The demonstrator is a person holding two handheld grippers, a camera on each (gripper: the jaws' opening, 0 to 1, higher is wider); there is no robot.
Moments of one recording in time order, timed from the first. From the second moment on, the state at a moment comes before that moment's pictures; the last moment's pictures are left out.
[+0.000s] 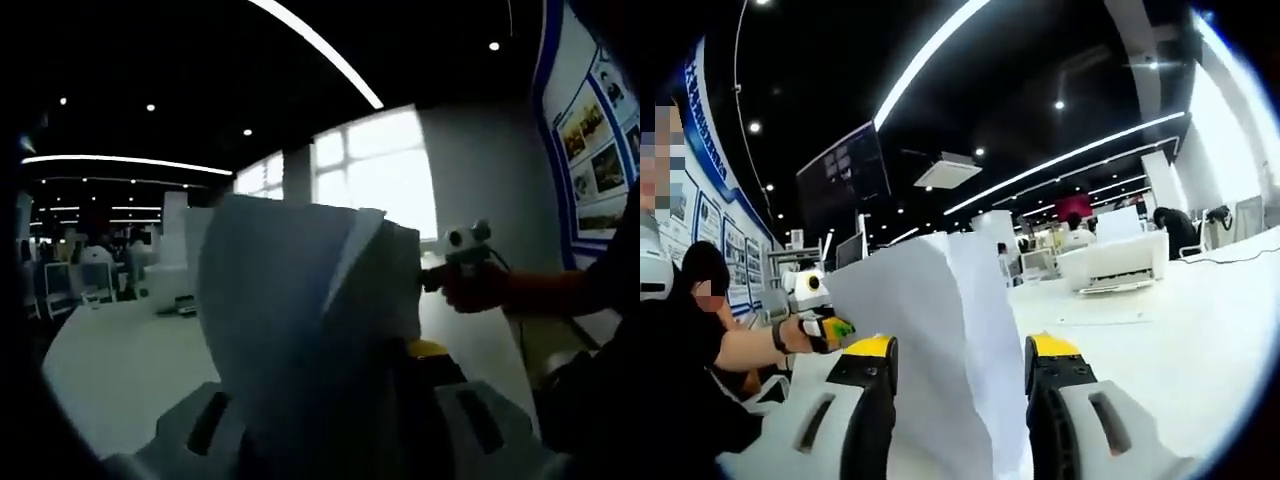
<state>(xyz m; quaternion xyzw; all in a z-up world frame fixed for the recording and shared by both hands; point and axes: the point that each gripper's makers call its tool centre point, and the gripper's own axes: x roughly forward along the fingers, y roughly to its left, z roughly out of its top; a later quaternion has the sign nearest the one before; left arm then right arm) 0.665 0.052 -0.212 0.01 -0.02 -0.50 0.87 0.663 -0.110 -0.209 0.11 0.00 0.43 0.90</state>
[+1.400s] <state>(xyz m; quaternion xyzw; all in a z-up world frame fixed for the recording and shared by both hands) 0.631 0.055 -0.194 -0.03 -0.04 -0.64 0.76 0.685 -0.108 -0.208 0.06 -0.01 0.50 0.86</state>
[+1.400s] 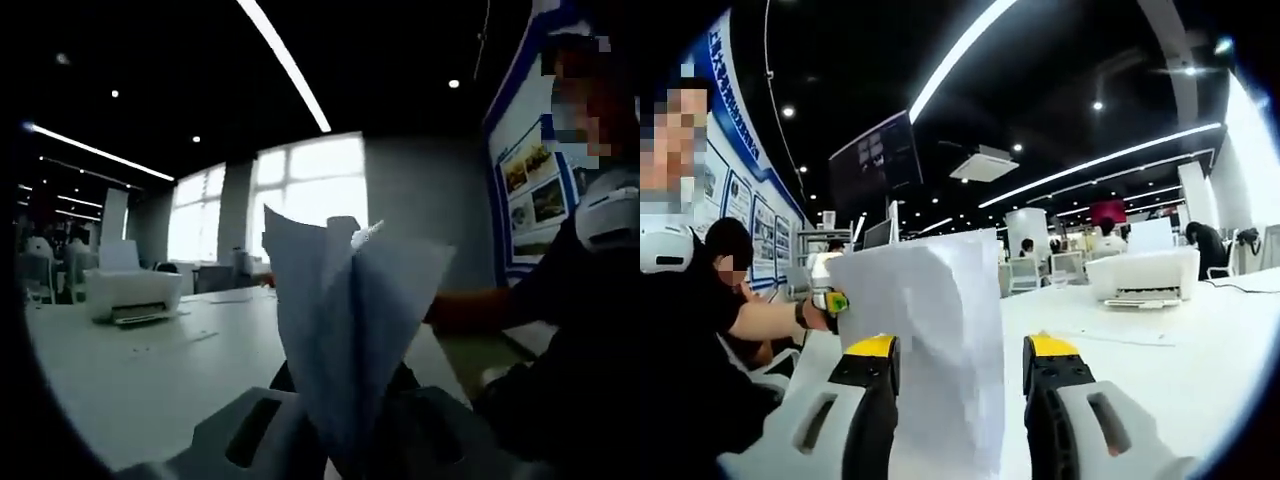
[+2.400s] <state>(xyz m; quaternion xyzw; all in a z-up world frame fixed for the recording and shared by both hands) 0.653 0.112 -0.189 -0.04 -0.06 -0.55 0.83 0.639 -0.092 -0.198 0.03 -0.05 0.57 0.82</state>
